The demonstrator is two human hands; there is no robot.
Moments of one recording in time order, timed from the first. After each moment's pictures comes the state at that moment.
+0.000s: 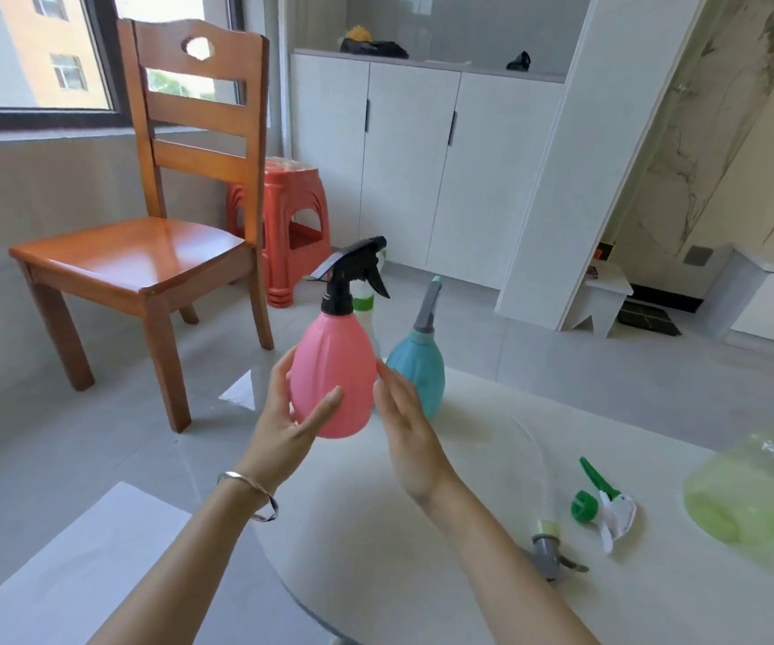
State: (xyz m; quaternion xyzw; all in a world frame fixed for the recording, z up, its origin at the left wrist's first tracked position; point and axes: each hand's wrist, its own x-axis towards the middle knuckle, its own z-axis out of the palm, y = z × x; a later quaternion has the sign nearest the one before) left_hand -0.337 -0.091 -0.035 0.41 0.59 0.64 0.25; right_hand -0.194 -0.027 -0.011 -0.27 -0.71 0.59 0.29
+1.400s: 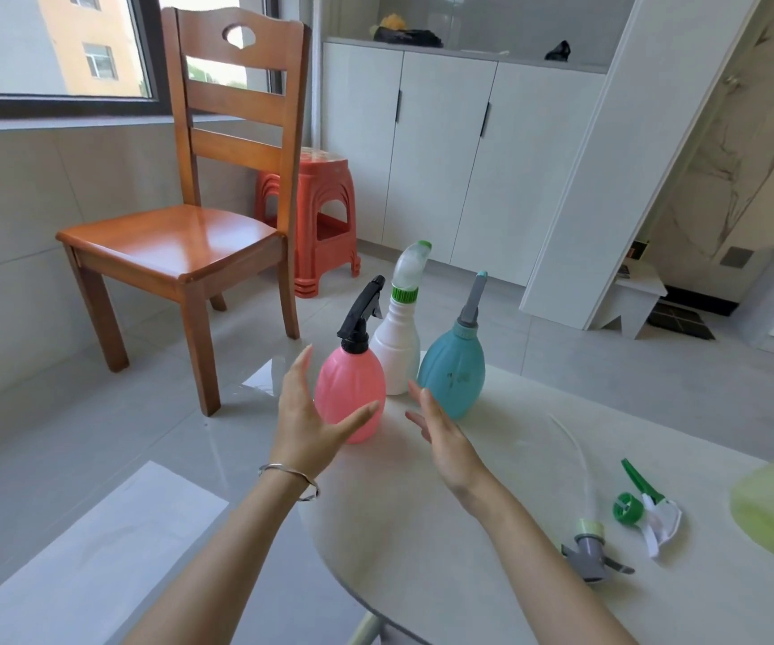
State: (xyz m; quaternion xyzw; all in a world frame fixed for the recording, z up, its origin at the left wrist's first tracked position) left_hand -0.354 -0.101 -0.055 0.38 0.74 0.55 0.12; right_hand -0.204 -0.016 -0.043 -0.34 -0.69 0.60 0.22
